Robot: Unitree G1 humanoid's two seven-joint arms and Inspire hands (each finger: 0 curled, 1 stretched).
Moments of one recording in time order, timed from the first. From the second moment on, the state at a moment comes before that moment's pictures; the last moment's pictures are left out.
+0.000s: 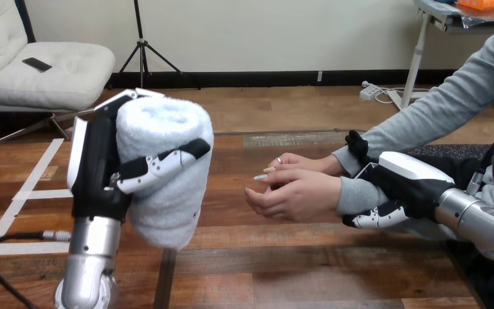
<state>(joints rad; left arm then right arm) -0.22 0.11 0.13 0.43 -0.07 -0.71 -0.14 -0.71 -0.60 0.38 1.21 -0.51 -0.67 0.16</state>
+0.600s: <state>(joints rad) -0.27 0.11 0.13 0.48 -0.07 -0.74 -0.14 -0.70 -0.60 0.35 1.17 -0.49 -0.69 0.18</state>
